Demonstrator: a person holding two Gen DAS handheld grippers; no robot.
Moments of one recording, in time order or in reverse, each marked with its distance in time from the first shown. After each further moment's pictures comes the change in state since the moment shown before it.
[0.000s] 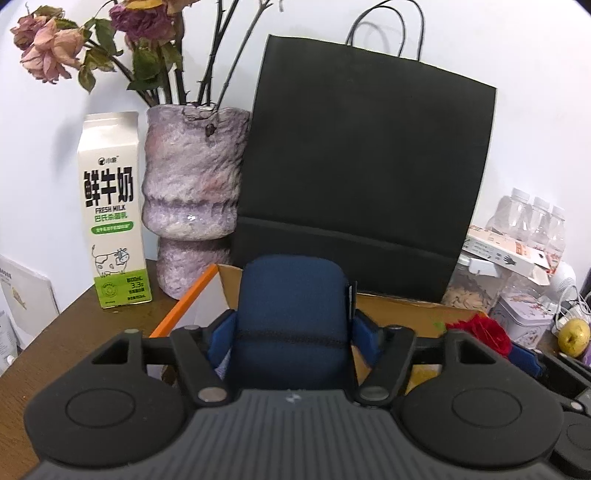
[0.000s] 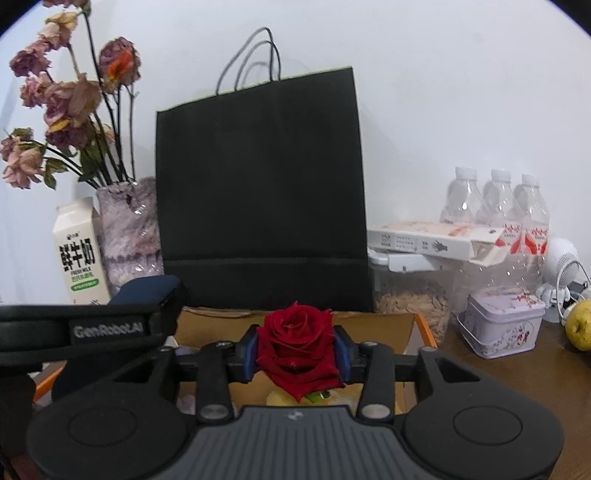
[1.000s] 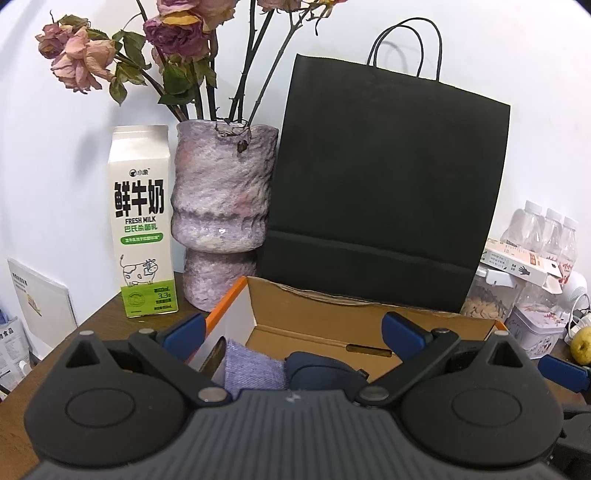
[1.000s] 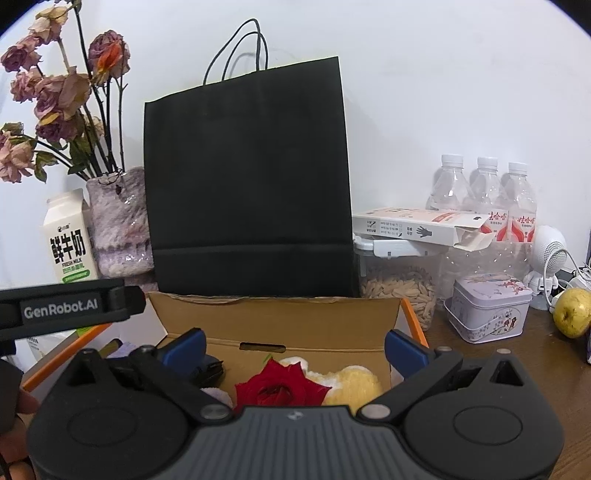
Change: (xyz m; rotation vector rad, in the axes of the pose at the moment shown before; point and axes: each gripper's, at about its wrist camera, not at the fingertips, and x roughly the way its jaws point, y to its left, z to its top) left arm -0.013 0.015 -0.001 -0.001 -0.049 0.045; right arm -0.008 -0.001 -0.003 -0.004 0.020 -0.024
